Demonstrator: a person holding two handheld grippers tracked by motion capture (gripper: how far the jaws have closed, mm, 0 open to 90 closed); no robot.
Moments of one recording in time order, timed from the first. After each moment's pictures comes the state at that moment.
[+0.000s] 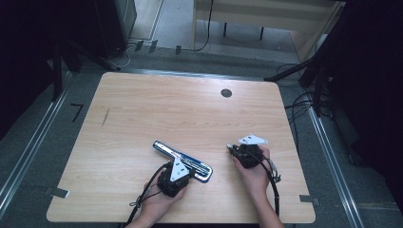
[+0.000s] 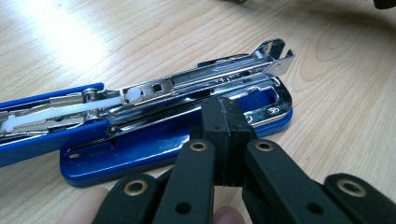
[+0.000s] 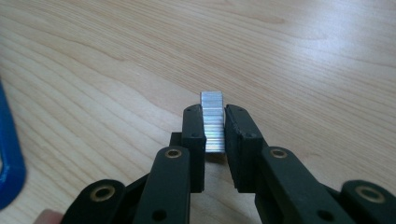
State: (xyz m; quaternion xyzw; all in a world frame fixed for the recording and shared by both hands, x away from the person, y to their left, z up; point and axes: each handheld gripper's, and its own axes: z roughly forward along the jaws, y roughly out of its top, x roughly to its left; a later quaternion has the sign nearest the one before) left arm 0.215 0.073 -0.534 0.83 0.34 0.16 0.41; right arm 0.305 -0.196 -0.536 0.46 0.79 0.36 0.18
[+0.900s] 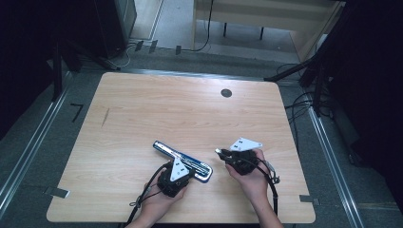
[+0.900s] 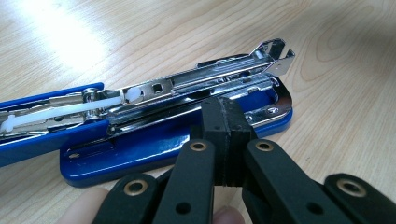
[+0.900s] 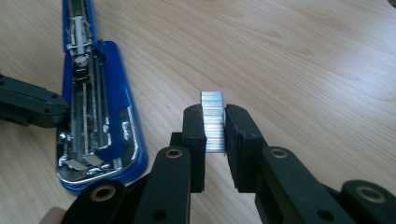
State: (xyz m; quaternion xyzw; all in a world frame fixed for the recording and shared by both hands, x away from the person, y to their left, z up) left arm 0.215 0.074 -0.534 0.83 0.34 0.16 0.41; right arm 0.277 -0.171 -0.503 0.35 0.84 0.40 0.15
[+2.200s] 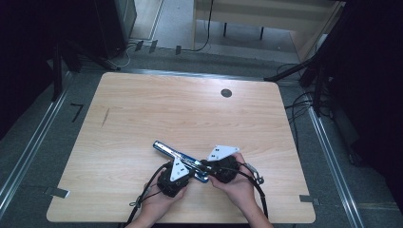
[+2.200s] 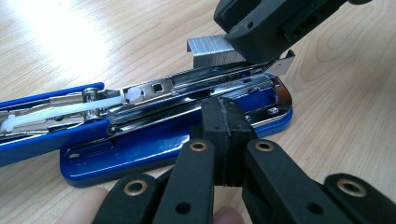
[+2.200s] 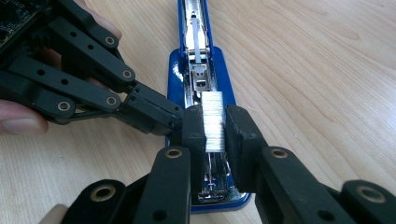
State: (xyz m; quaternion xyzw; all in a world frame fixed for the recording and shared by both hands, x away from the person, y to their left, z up) left arm 0.215 0.074 -0.534 0.83 0.35 0.16 0.41; right arm 0.256 -0.118 -0.495 0.25 0.88 0.39 0.09
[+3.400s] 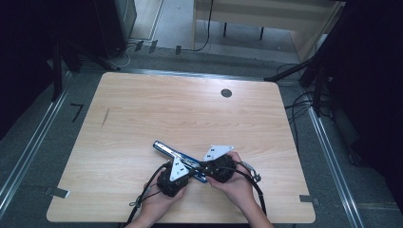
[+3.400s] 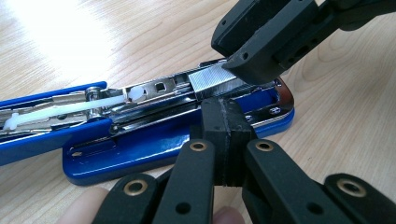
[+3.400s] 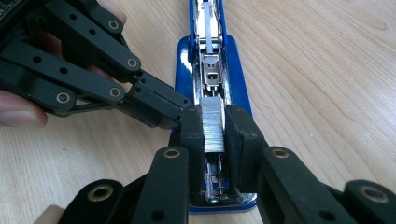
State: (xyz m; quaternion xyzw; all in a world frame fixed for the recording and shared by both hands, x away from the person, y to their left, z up) left arm 0.215 0.074 -0.534 0.83 0.35 0.16 0.41; right arm 0.260 -0.110 -0.498 0.24 0.90 0.37 0.07
